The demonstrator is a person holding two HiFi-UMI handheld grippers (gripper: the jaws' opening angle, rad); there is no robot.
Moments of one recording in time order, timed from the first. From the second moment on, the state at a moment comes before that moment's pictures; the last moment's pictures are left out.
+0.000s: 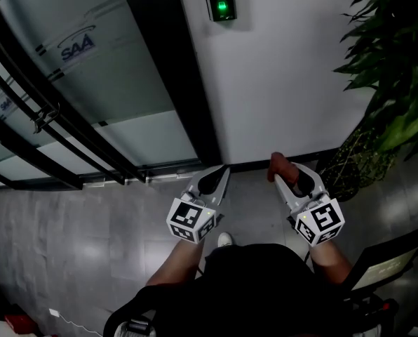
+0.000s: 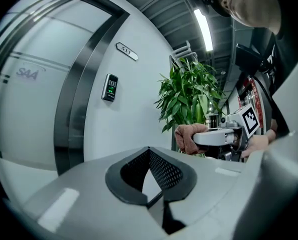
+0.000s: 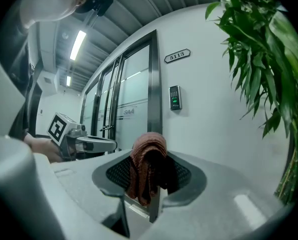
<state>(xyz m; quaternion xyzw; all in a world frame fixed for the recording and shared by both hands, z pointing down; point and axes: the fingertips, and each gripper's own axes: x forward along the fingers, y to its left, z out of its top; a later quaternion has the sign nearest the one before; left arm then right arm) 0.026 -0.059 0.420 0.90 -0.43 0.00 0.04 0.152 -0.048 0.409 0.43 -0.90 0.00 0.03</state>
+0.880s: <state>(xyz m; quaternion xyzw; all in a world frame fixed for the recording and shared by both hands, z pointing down) 0.027 -0.052 0.417 0.90 -0.44 0.01 0.03 0.154 -0.049 0.412 0.43 -0.90 0.01 0.03</state>
